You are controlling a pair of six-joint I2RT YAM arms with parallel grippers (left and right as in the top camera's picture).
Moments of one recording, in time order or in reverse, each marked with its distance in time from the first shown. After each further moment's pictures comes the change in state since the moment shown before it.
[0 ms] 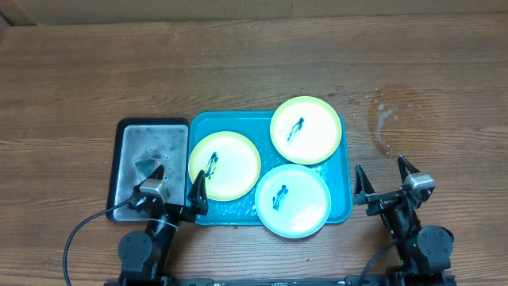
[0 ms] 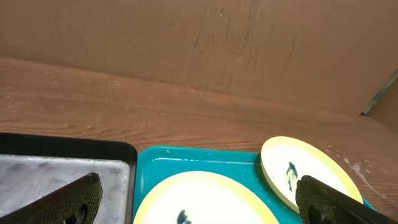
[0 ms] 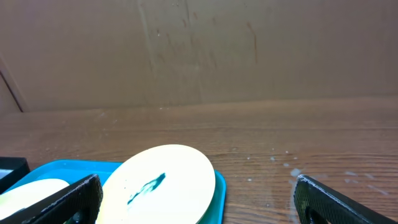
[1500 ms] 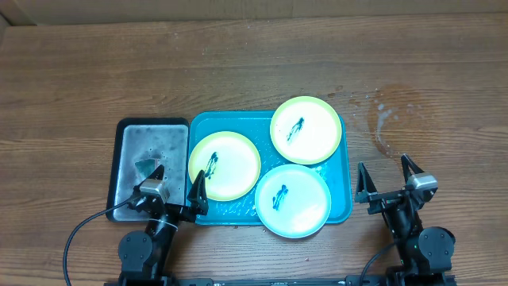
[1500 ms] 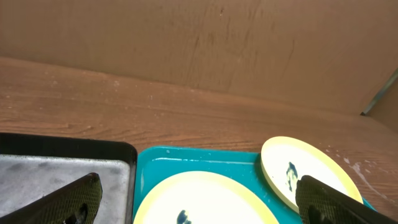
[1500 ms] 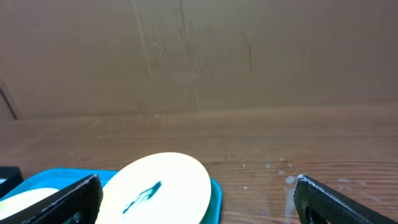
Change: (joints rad) left arm 0.000 0.000 0.000 0.000 0.000 0.000; right arm 0.000 0.000 0.000 0.034 0.024 0.000
